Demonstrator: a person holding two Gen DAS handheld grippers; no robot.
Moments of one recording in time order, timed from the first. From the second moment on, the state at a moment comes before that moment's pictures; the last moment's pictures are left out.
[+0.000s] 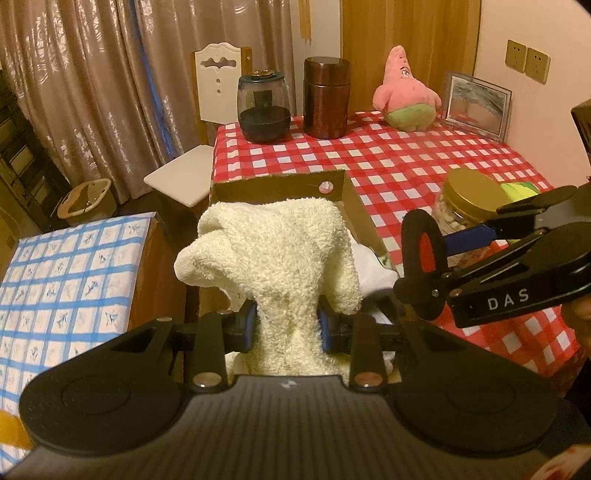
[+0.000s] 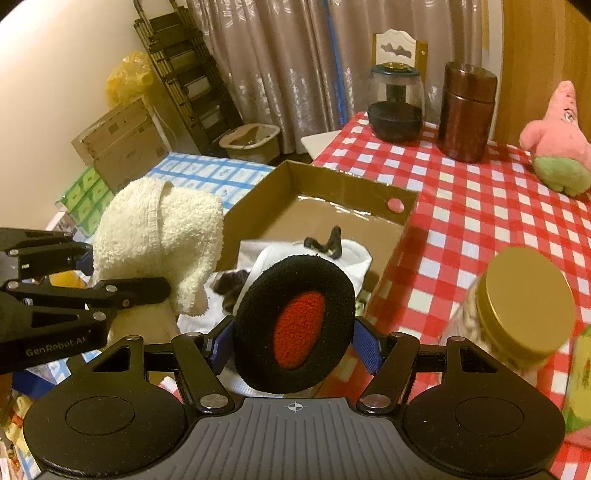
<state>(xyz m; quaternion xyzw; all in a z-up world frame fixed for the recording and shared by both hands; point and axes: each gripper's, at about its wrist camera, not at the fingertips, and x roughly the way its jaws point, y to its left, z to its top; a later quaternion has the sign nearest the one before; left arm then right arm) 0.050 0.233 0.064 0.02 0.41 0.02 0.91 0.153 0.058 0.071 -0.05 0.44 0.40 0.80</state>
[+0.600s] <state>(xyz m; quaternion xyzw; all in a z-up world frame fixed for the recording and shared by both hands) 0.144 0.271 0.047 0.04 0.42 -0.01 0.91 0.229 0.093 0.055 -0.05 0.43 0.38 0.81</state>
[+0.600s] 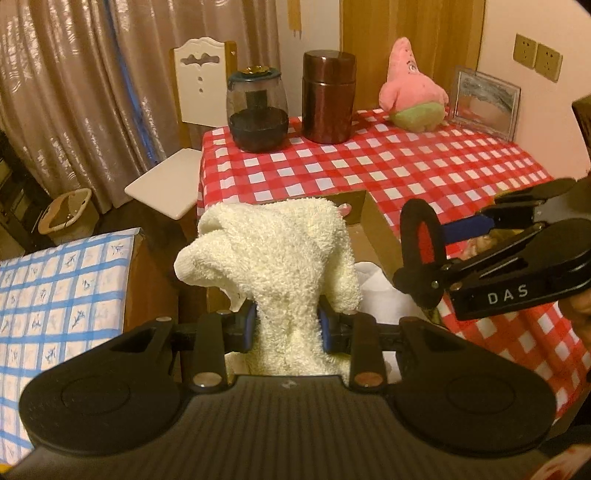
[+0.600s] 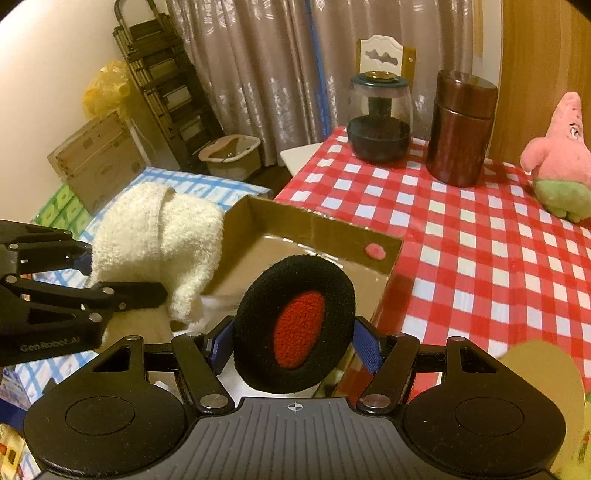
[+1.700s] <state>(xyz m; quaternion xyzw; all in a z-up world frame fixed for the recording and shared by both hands) 0.173 0.288 0.021 0.05 0.42 0.00 0.91 0.263 0.108 0.030 -0.01 0.45 0.37 0.81</state>
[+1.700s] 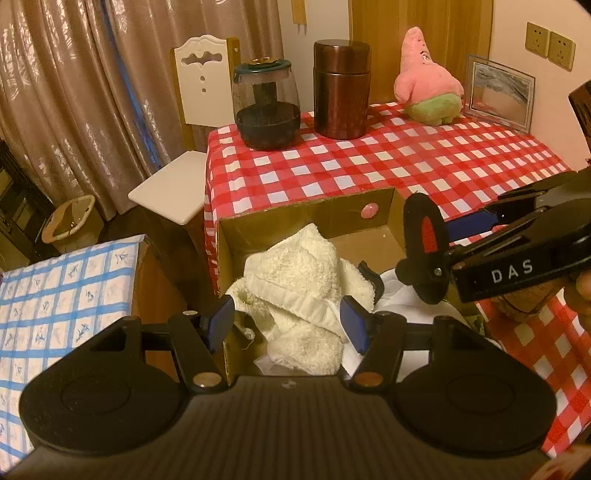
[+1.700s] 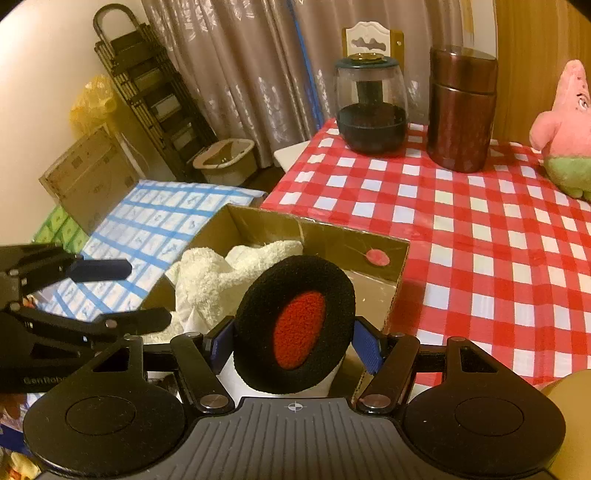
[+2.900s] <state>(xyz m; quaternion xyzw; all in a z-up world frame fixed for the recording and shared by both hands) 0.093 0.252 0.054 0.05 0.39 0.03 0.92 0.200 0.050 0.091 0.01 0.40 0.37 0.84</state>
